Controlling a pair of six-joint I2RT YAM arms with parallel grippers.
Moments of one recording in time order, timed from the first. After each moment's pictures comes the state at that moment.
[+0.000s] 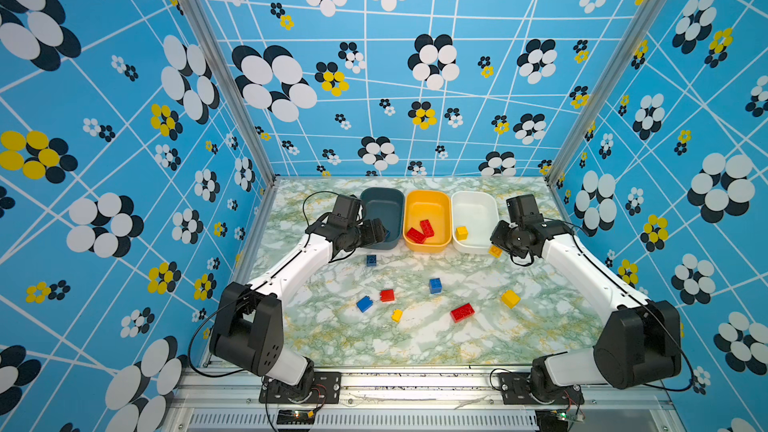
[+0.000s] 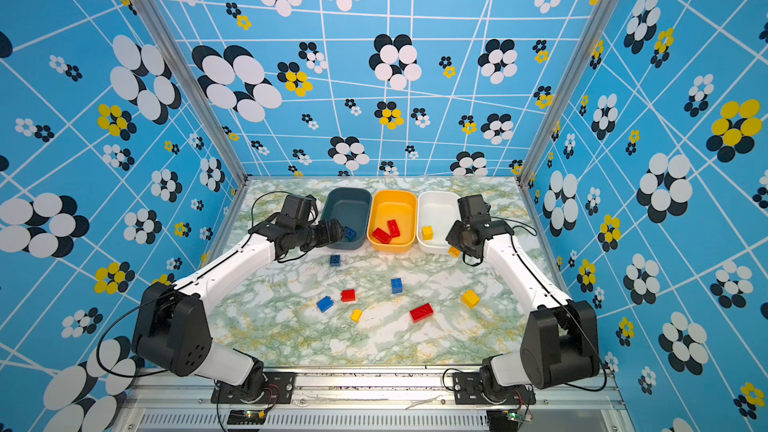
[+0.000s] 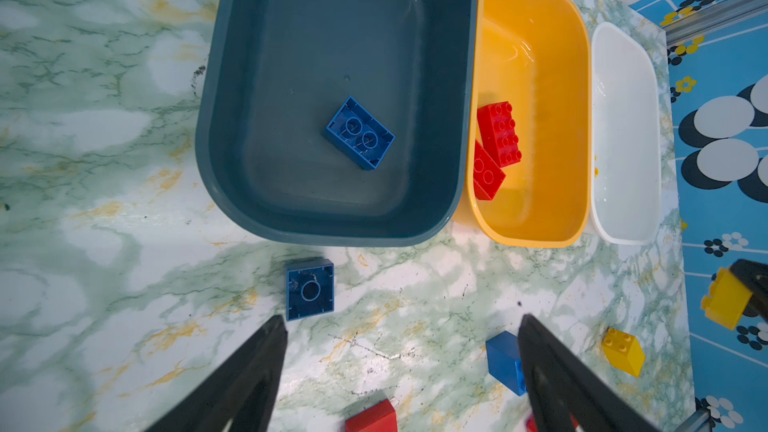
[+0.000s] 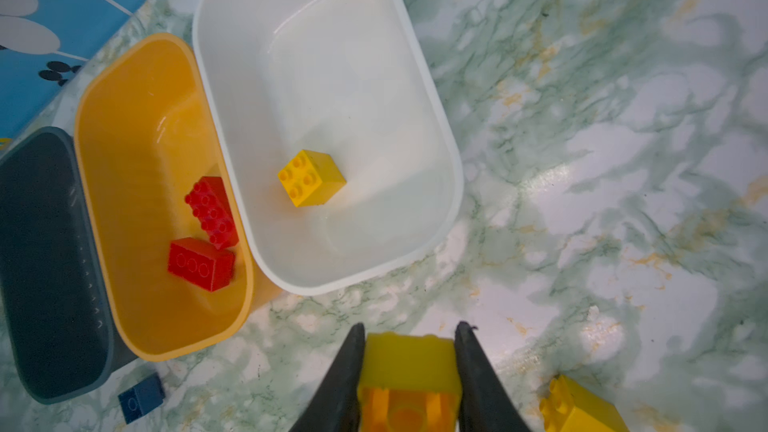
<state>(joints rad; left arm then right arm) -0.35 1.51 1.11 -0.46 0.20 -0.58 0.21 1.47 1.16 -0.71 0.10 0.67</state>
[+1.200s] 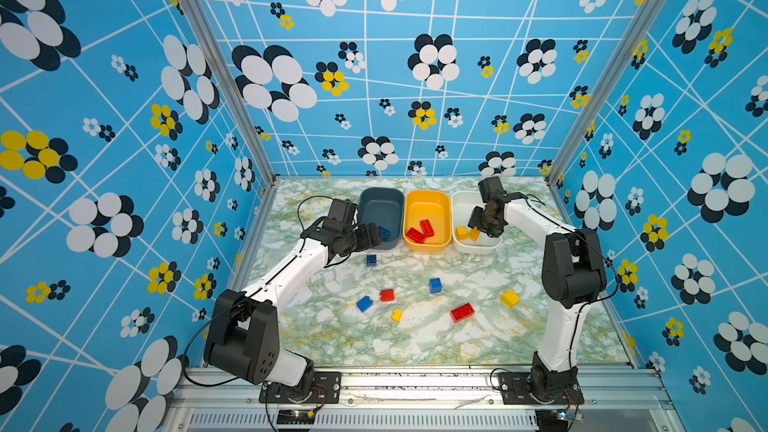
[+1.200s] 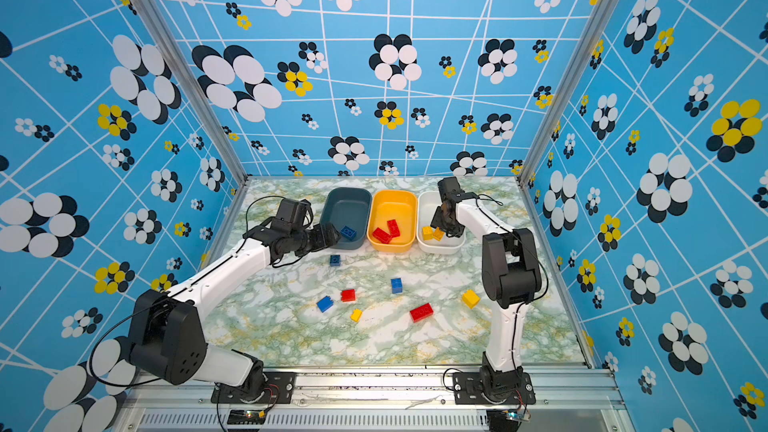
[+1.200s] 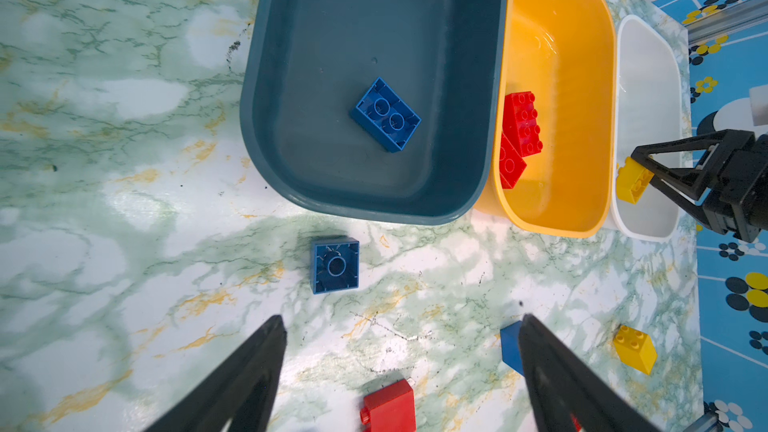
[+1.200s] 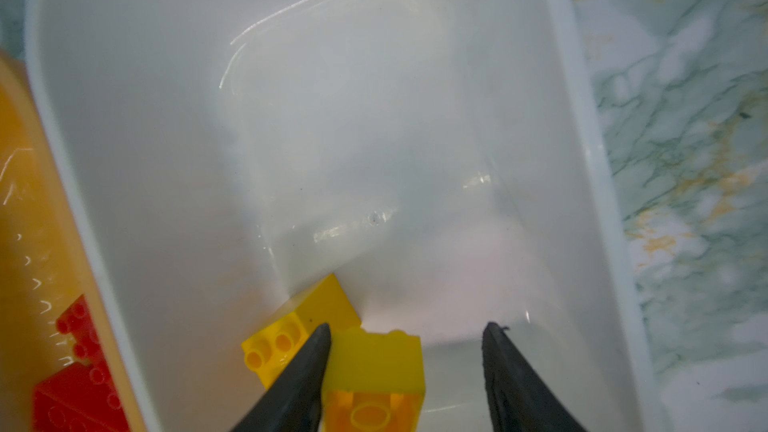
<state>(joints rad) -0.33 1.47 1.07 -0.48 0.19 -0.58 0.21 2.00 1.54 -0.71 0.10 0.56</state>
